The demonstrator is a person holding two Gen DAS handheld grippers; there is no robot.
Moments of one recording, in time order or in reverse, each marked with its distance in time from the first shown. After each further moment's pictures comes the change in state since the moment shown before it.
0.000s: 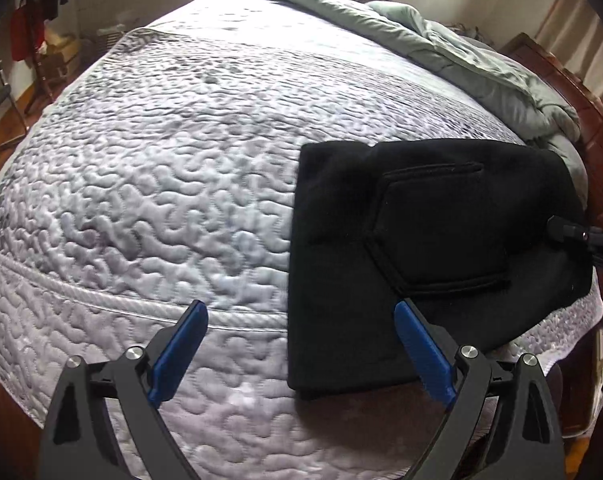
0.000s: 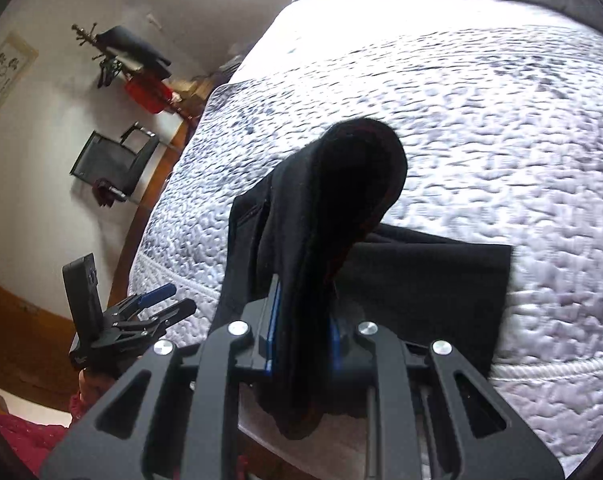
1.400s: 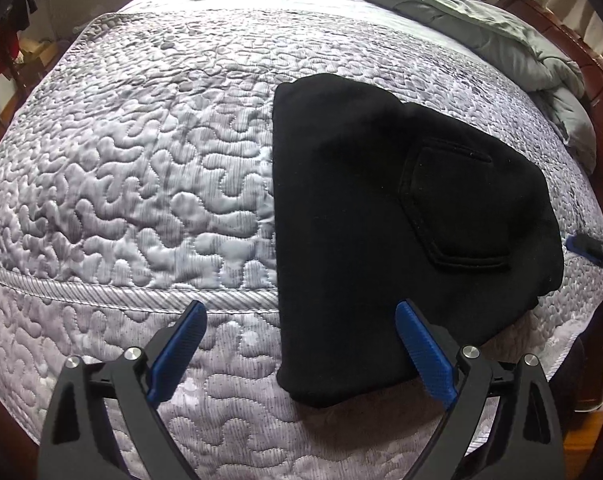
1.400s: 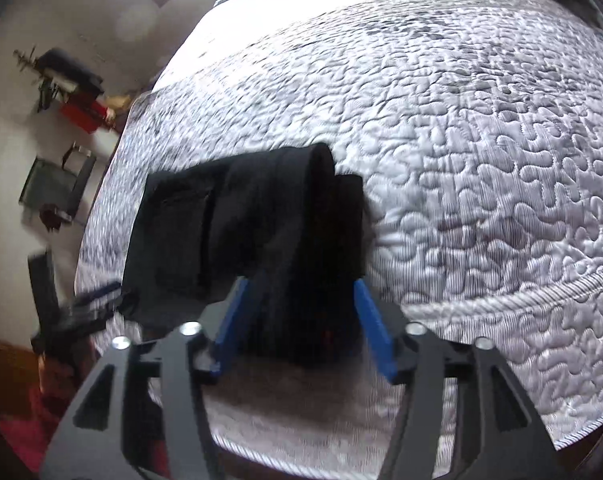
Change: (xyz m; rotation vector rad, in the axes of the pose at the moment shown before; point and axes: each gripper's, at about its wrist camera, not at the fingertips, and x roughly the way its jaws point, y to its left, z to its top) left arm 0.049 -0.035 -0.013 0.076 0.122 0.038; right arm -0.020 -0.086 -0.056 0.102 0.015 -0.197
